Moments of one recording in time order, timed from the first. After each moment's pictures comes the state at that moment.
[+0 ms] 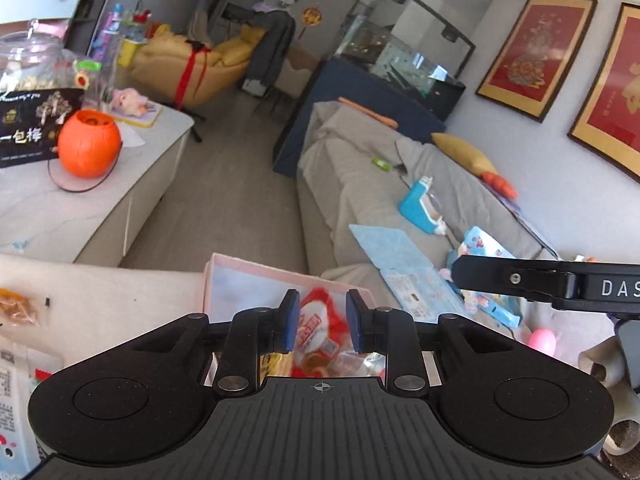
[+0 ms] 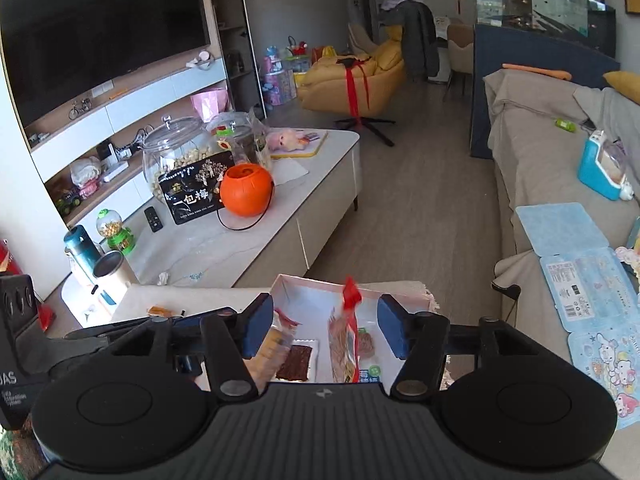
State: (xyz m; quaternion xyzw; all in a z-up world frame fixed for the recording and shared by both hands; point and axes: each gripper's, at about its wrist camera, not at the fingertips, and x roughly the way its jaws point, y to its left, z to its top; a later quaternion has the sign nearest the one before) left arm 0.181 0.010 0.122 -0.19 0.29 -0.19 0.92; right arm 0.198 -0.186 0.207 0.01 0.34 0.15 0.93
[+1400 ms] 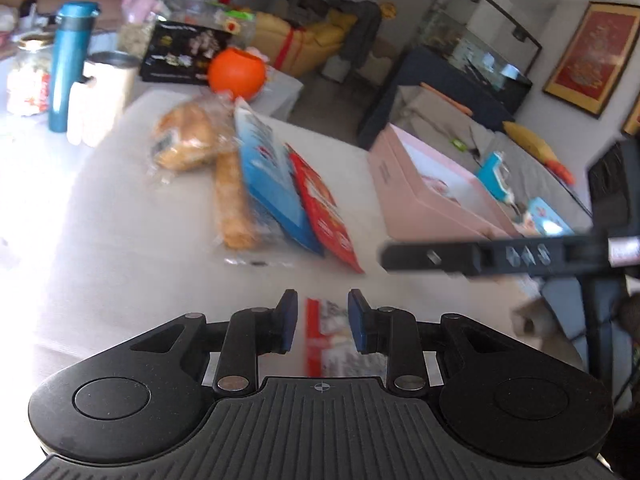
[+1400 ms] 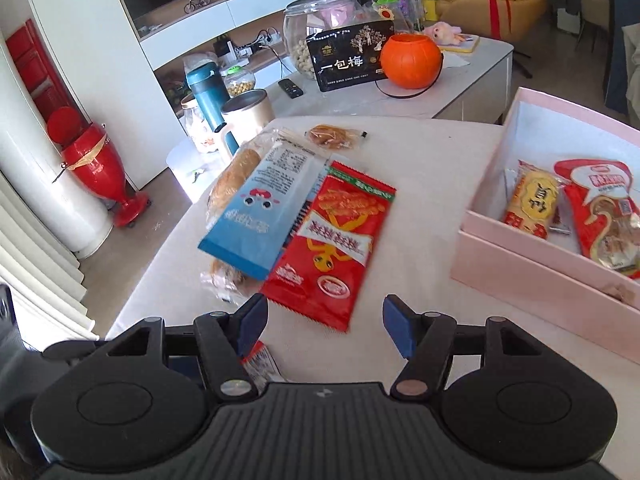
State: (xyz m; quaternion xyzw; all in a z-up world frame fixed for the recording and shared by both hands) left arm -0.025 0.138 0.023 -0.20 0.32 -0.06 0.92; right arm 0.110 -0.043 0.049 -0.02 0.42 0.33 0.84
